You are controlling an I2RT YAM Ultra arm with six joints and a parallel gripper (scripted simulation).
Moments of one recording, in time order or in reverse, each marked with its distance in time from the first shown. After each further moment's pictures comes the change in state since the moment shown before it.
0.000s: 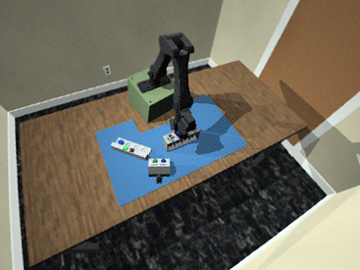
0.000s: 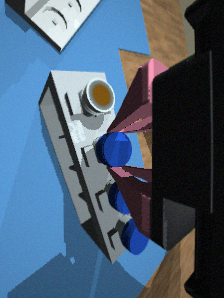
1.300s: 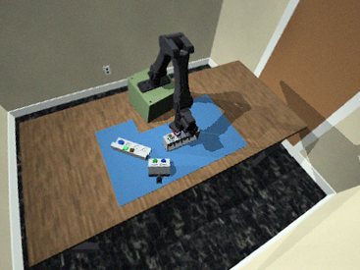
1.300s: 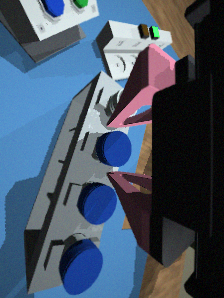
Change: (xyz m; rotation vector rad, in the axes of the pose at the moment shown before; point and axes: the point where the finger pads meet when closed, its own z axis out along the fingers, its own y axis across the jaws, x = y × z) arm 0.000 0.000 0.000 0.002 0.001 -0.644
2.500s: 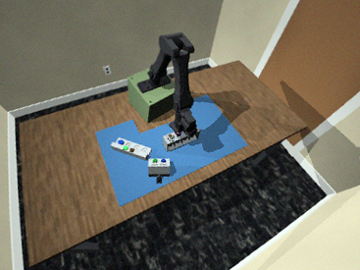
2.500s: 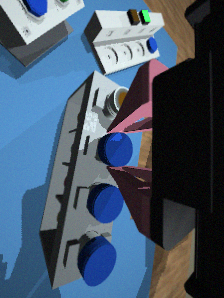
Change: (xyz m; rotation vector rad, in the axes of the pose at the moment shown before) arm -0.003 -0.001 -0.001 0.002 -0.004 0.128
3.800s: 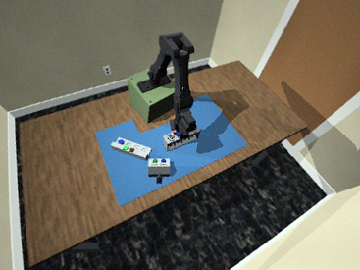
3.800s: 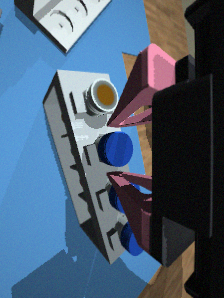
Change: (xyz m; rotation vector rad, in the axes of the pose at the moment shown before) arm 0.000 0.000 0.001 -0.001 0.002 0.479
